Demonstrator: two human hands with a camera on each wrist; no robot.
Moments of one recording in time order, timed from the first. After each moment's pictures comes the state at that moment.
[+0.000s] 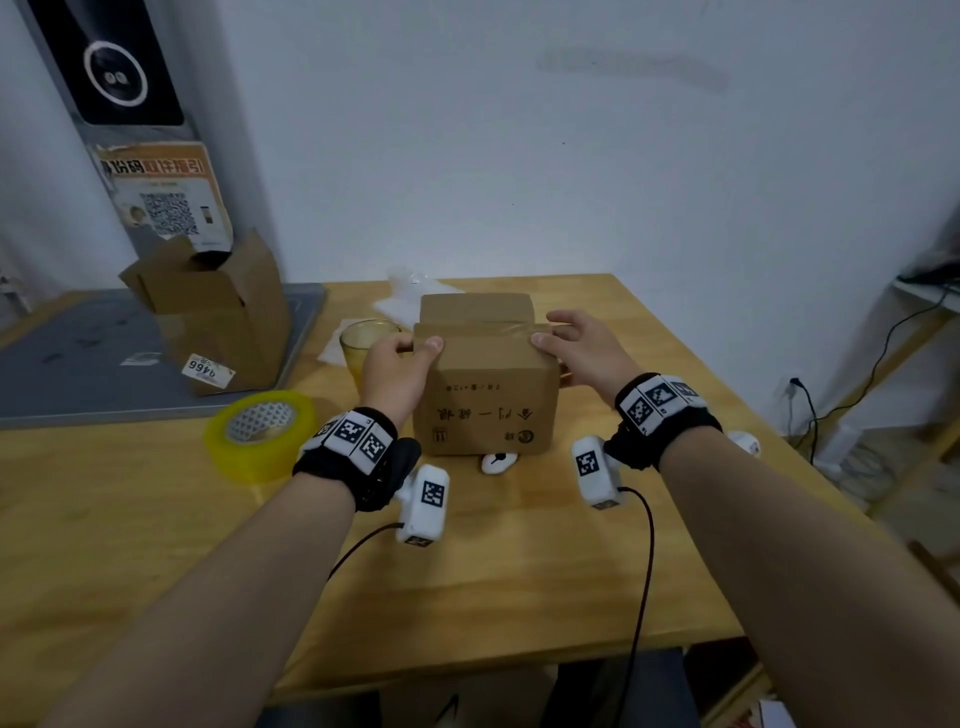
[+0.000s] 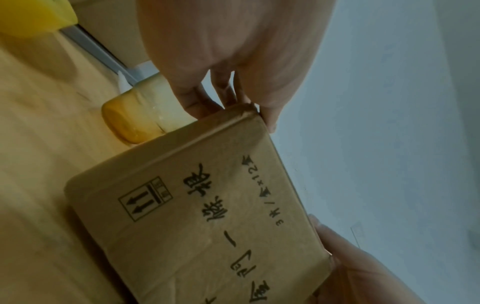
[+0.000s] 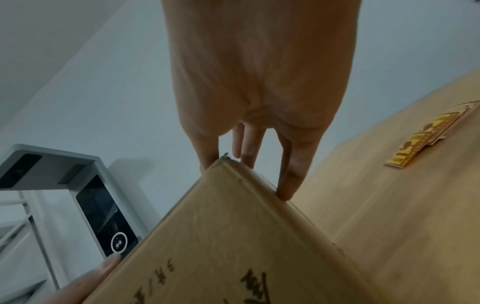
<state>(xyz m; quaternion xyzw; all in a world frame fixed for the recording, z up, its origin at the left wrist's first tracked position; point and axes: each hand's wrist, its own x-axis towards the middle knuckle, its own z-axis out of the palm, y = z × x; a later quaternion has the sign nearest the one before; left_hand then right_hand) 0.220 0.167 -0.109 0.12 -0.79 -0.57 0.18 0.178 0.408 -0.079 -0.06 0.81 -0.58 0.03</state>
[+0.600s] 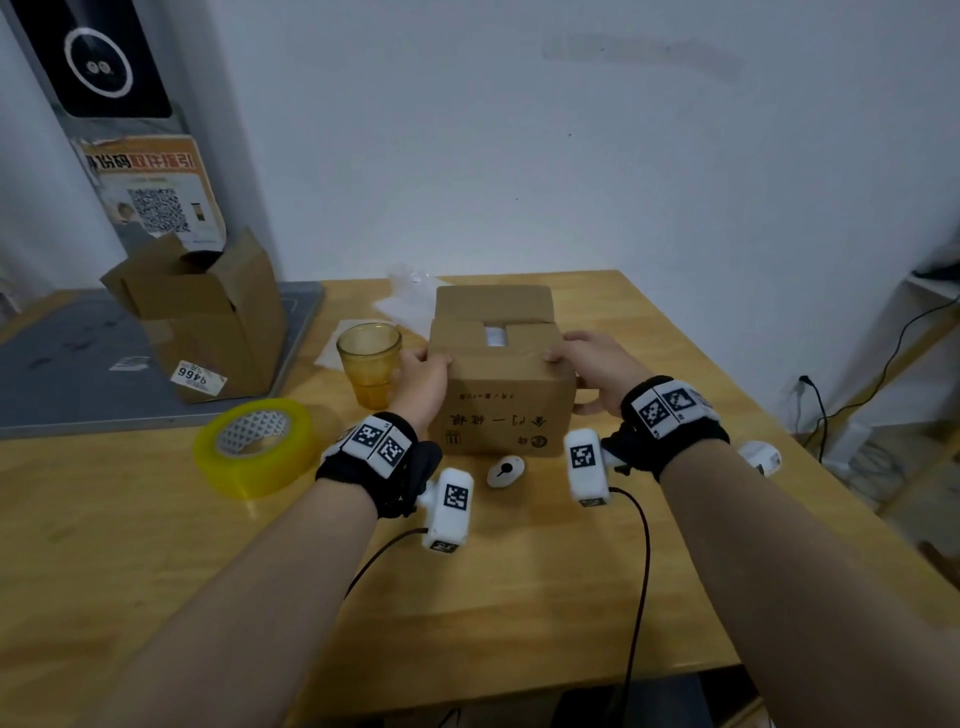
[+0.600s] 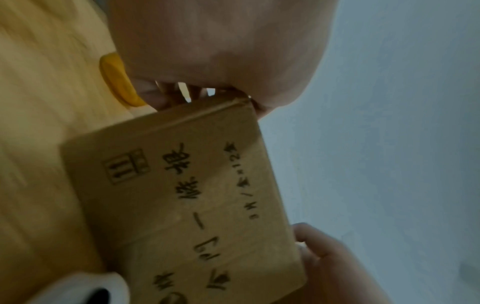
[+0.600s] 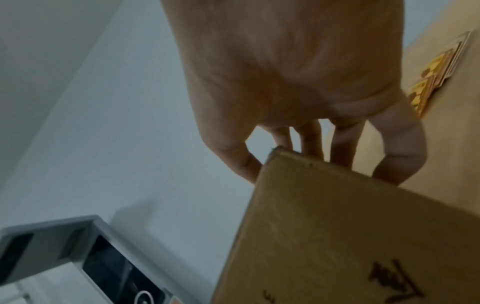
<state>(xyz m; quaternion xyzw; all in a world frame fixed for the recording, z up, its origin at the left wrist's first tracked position) 0.196 0.185 -0.112 0.19 -0.74 -0.64 0.05 0.168 0.402 -0.079 0.07 0.78 -0.61 0.13</state>
